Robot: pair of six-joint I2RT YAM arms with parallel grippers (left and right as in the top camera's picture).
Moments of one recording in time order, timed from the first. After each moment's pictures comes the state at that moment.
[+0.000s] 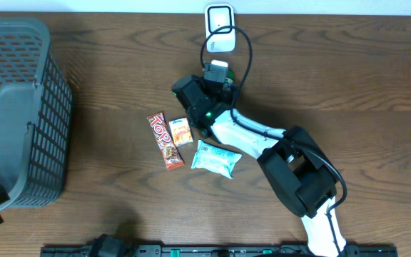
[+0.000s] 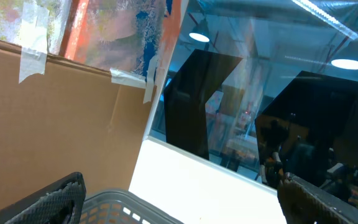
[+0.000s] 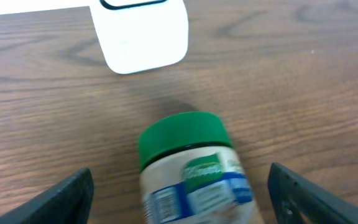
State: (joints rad) left arm -0.34 0.46 1.35 -0.40 -0.79 0.03; right arm 0.76 2.17 1.44 -0.09 0.84 0.64
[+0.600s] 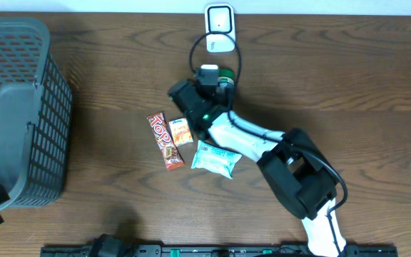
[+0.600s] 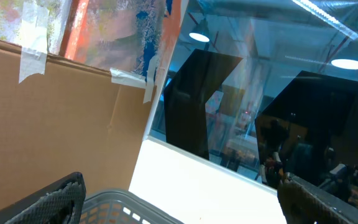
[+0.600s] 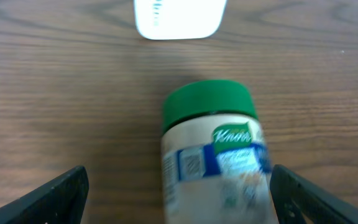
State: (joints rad) left arm -0.34 0.46 1.35 -0.40 -0.79 0.03; right arm 0.75 2.16 1.44 -0.16 0.73 0.57
